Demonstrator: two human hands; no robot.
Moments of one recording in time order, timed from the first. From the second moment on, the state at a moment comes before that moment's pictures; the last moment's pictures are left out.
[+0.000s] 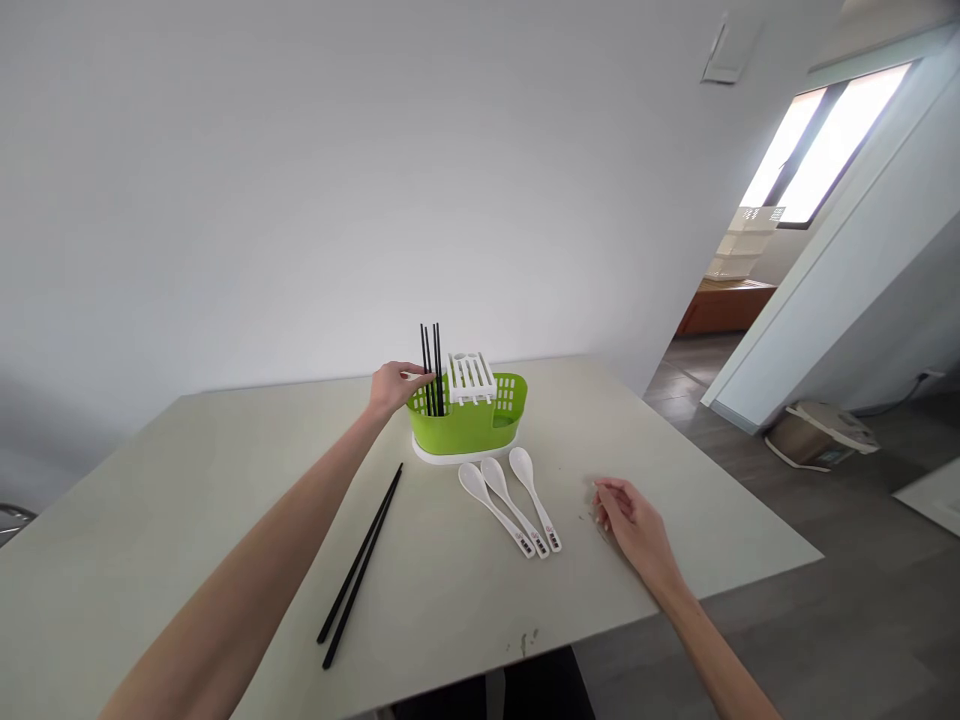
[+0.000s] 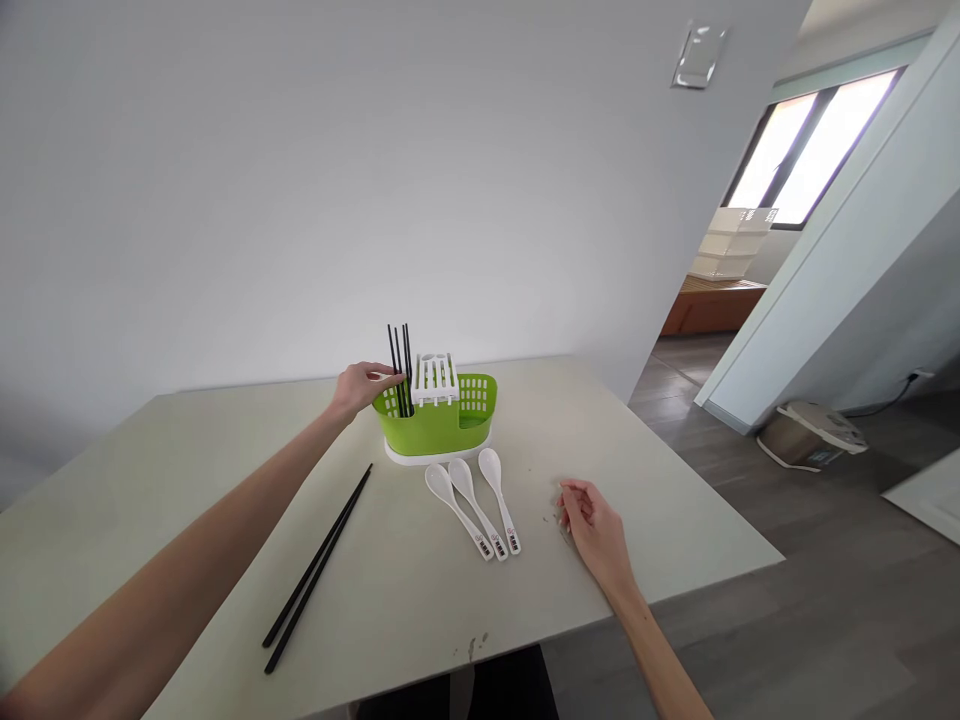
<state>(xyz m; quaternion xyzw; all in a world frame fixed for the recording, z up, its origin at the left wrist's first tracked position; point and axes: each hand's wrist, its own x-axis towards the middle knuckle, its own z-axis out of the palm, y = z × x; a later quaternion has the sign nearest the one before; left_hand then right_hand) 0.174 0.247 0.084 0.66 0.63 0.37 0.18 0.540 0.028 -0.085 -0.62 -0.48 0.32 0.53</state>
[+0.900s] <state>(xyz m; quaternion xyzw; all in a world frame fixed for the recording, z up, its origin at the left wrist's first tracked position) 0.173 0.204 0.101 0.77 0.50 0.37 0.16 0.539 0.025 -0.081 -0.63 -0.49 0.31 0.51</state>
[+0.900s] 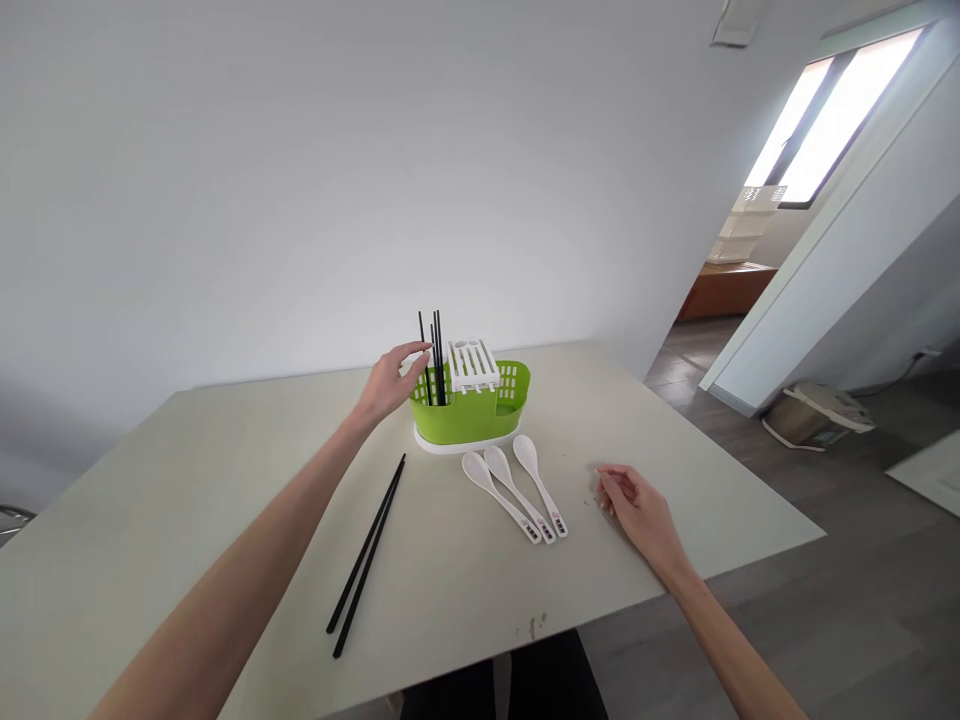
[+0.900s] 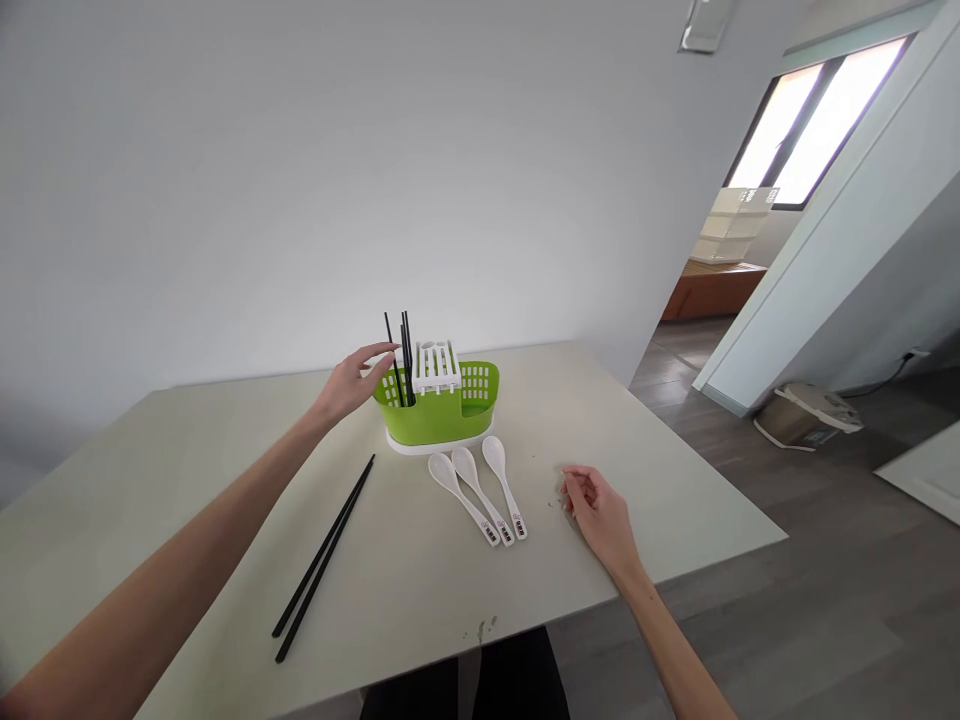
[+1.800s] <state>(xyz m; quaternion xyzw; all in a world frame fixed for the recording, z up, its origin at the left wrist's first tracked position) 0.193 0.213 0.126 0.74 0.55 0.37 0.09 0.537 0.024 -0.078 -0.63 -0.49 0.31 0.51</state>
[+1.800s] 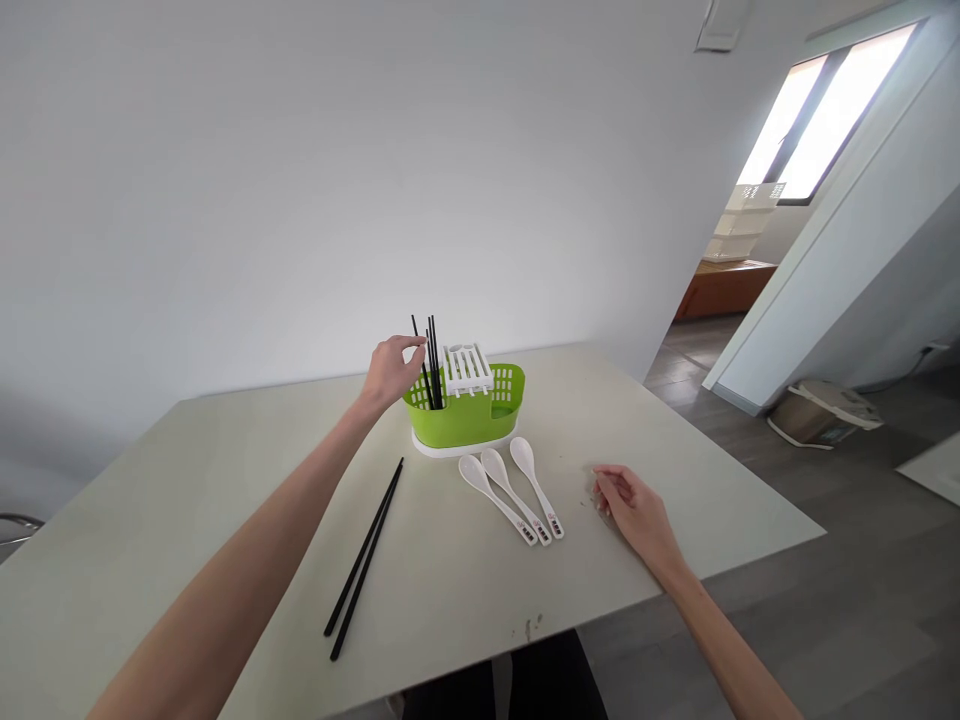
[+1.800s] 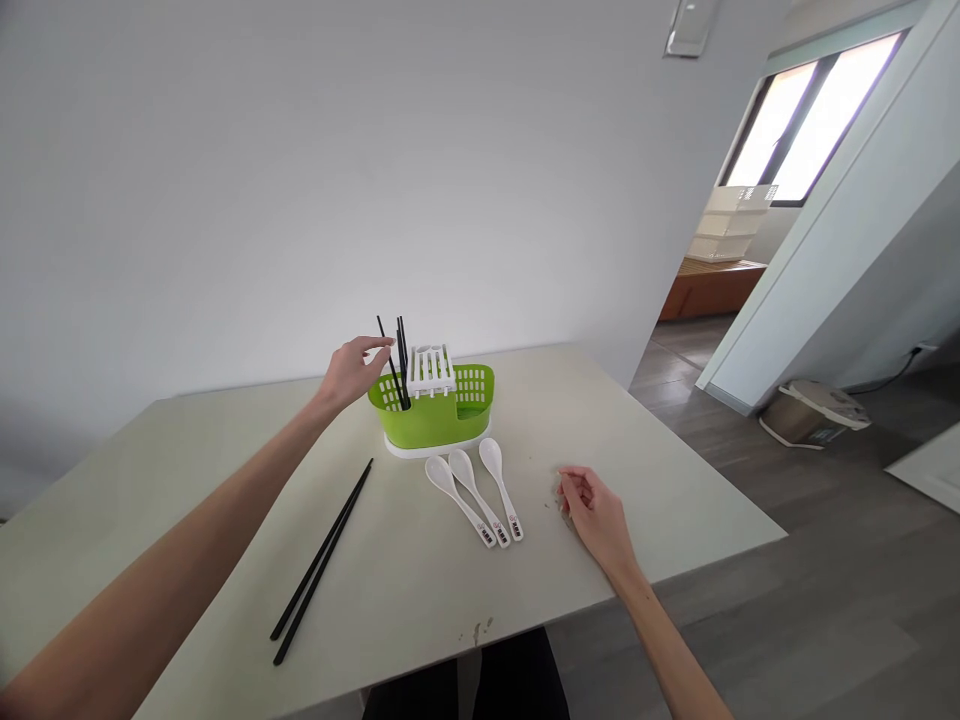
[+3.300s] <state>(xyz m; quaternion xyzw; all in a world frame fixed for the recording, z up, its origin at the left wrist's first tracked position) 0.095 0.034 0.031 0.75 0.66 0.01 0.08 0.544 0.016 -0.079 -0.64 -0.49 0.32 0.50</state>
